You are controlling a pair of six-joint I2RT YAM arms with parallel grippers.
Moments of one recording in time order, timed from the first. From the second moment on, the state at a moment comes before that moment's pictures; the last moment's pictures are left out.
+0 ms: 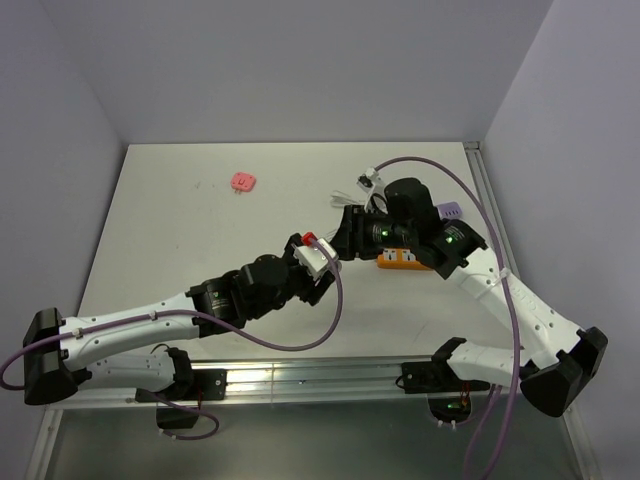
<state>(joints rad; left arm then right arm) -1.21 1.11 0.87 -0.03 -0.34 0.04 0.64 1.12 1.16 -0.64 -0.42 0.62</state>
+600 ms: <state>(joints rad) -1.21 1.07 0.87 -0.04 -0.28 0.07 0.66 1.19 1.14 -0.65 -0.49 0.55</state>
